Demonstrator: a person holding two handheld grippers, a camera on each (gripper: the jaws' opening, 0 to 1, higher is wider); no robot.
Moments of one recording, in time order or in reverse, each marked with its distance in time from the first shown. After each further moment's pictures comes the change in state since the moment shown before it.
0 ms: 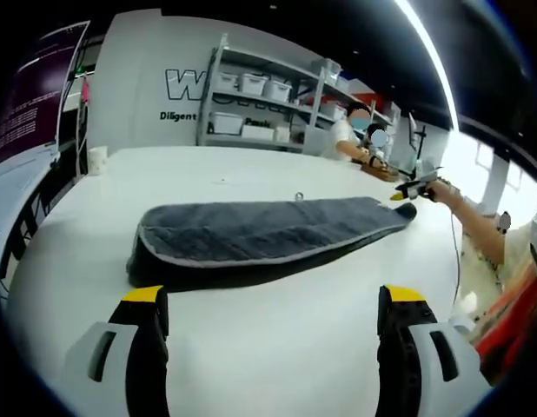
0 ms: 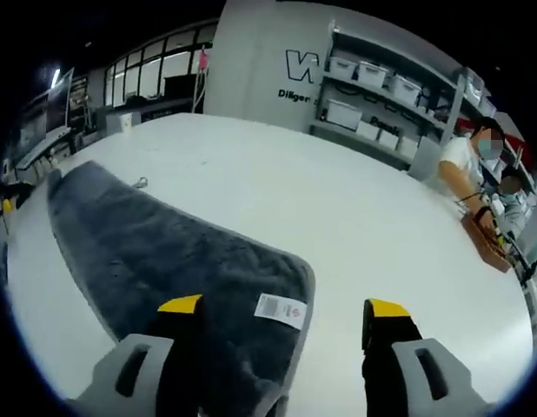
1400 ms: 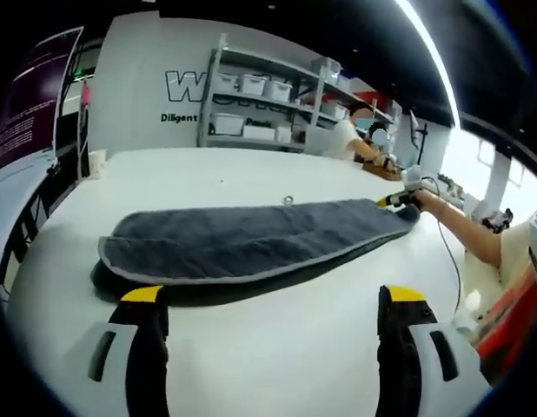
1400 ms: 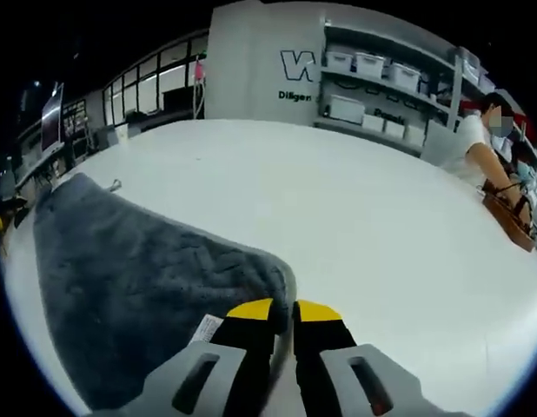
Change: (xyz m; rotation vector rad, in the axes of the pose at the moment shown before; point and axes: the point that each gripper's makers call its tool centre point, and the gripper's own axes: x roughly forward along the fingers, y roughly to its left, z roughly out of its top) left arm 0.009 -0.007 0.002 0.015 0.003 0.014; right arm 0.087 0.008 -0.012 0.095 -0.013 0.047
